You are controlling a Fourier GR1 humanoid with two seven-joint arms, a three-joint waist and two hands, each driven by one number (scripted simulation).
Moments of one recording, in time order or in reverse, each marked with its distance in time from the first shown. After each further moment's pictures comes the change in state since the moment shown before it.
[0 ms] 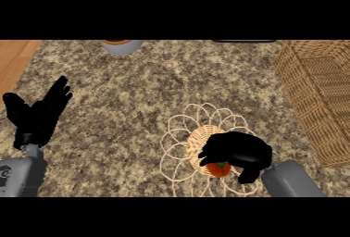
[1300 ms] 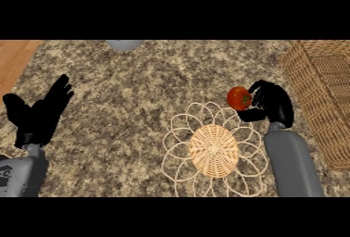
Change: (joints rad) left arm -0.002 -0.016 0.005 -0.016 -0.017 -0.013 -0.015; right arm -0.208 0.262 -0.666 0.203 -0.112 -0.333 1.046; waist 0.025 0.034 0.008
